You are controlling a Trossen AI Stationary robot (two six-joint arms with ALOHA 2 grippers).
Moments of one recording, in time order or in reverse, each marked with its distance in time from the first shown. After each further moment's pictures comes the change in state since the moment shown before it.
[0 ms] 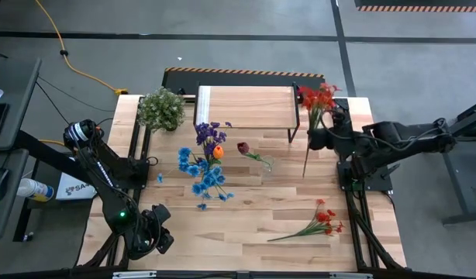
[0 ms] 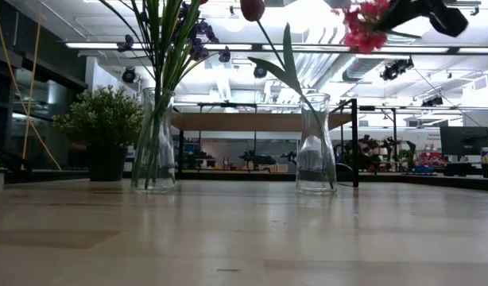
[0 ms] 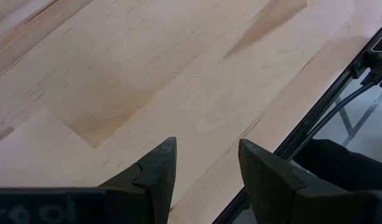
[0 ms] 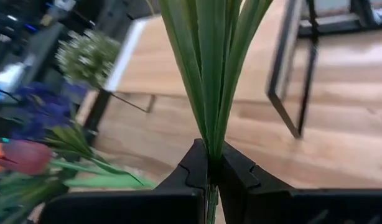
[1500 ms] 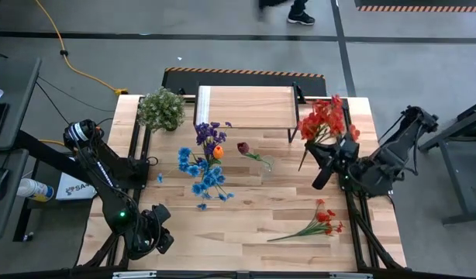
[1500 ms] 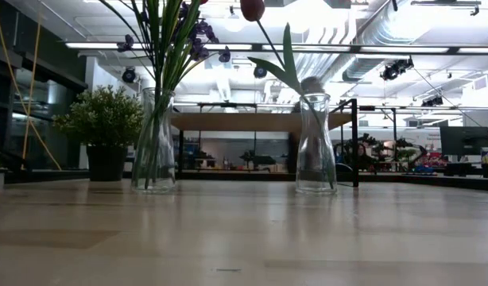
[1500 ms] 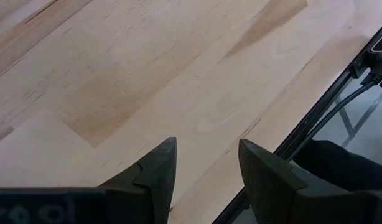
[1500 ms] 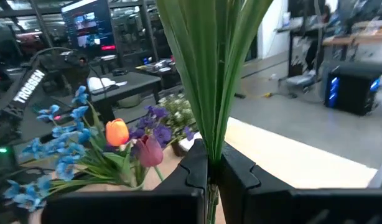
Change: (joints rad) left arm 0.000 0.000 0.000 0.000 0.000 0.000; right arm 0.553 0.125 0.003 0.607 0.681 -0.866
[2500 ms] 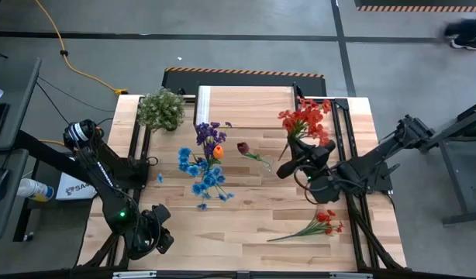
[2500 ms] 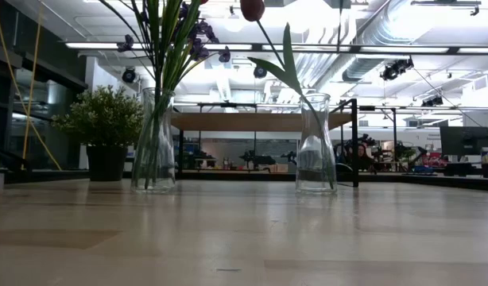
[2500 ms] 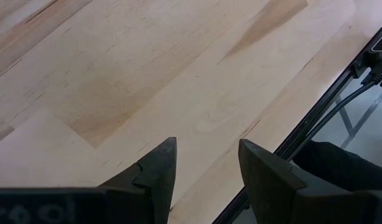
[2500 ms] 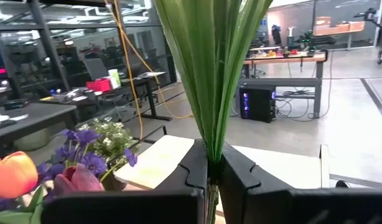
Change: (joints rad) left arm 0.000 0.000 0.000 0.000 0.001 0.000; right arm -0.207 0.296 0.000 0.225 0.209 0.076
